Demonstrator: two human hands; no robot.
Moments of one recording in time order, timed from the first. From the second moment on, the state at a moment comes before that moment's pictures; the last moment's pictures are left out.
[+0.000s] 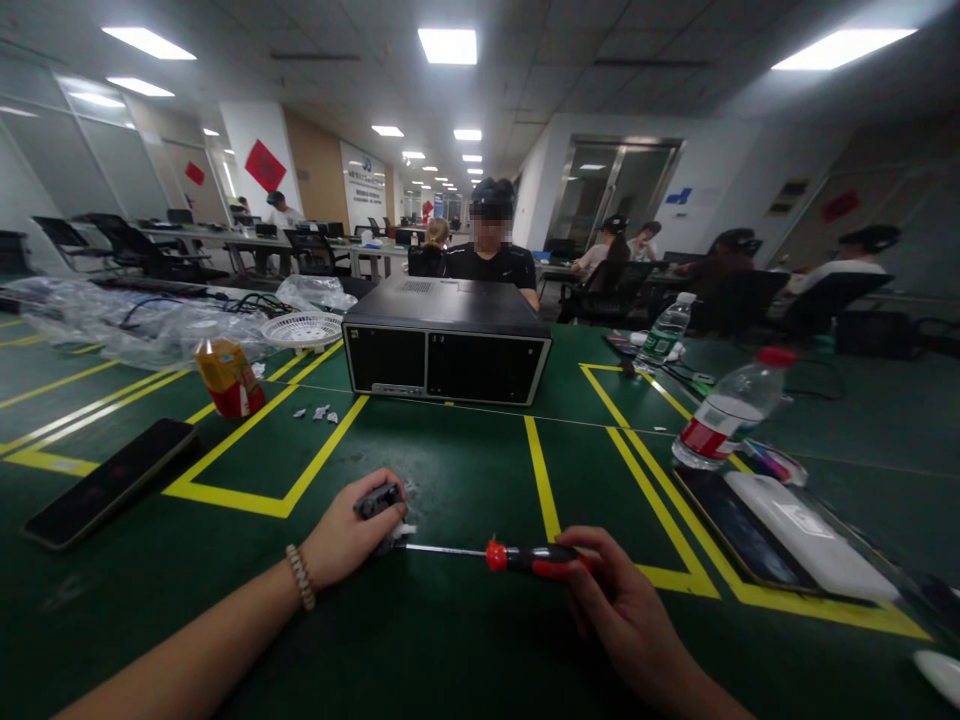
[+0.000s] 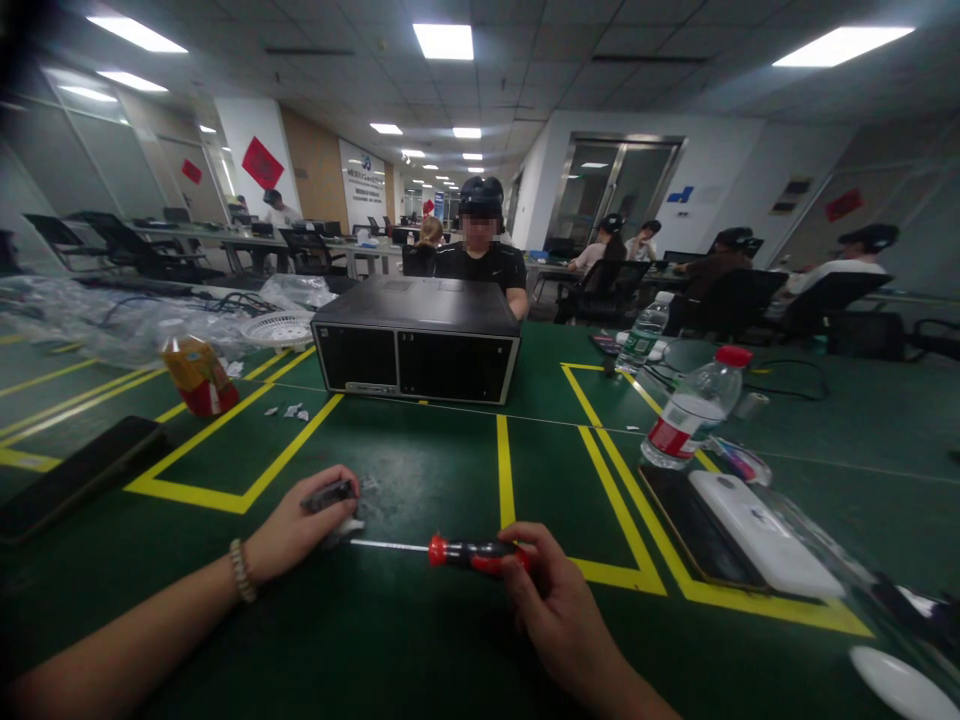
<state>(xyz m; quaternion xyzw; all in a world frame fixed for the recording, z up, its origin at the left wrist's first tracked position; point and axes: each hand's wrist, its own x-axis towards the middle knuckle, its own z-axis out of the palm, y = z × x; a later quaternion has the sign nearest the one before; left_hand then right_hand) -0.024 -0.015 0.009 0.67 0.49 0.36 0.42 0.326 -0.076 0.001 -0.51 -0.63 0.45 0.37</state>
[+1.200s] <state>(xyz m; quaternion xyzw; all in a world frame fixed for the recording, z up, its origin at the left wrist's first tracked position) -0.027 -0.015 0.009 0.66 0.49 0.36 0.45 0.322 -0.082 0.017 -0.53 -0.66 0.41 0.34</state>
